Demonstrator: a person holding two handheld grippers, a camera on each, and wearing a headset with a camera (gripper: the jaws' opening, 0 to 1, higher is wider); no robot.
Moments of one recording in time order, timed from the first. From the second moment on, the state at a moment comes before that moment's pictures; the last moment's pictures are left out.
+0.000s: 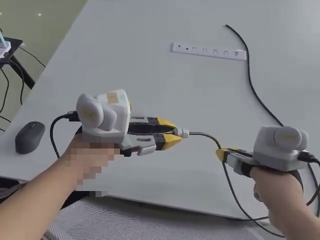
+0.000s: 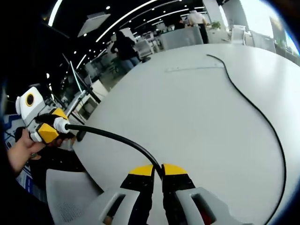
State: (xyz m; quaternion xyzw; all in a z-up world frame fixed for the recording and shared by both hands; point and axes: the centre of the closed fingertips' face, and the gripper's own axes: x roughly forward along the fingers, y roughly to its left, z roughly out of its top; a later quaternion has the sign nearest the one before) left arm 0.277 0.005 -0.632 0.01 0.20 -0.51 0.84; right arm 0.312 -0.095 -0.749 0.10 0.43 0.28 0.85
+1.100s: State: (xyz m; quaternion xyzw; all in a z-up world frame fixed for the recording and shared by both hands) left arm 0.287 0.013 -0.633 0.00 0.20 -0.49 0.84; right arm 0.299 -0.080 -0.719 -0.06 0.34 0.37 0.86
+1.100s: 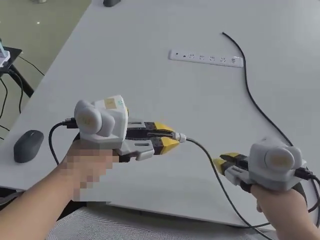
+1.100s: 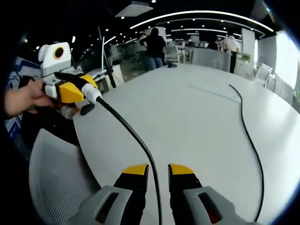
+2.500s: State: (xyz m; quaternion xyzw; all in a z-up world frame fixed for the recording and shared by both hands) left arm 0.284 0.011 -0.627 -0.02 0.20 -0.50 0.84; right arm 0.291 0.005 -0.663 -0.28 0.18 0.50 0.80
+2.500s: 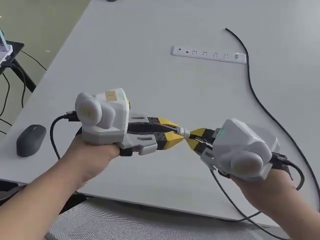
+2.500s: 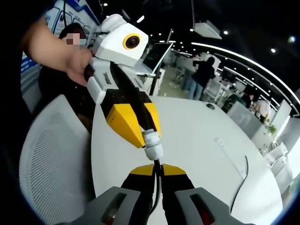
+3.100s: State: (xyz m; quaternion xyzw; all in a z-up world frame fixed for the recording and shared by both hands) left arm 0.285 0.013 -0.624 -0.03 0.20 -0.50 0.84; right arm 0.296 -0.029 -0.697 -0.20 0.26 0.46 0.82
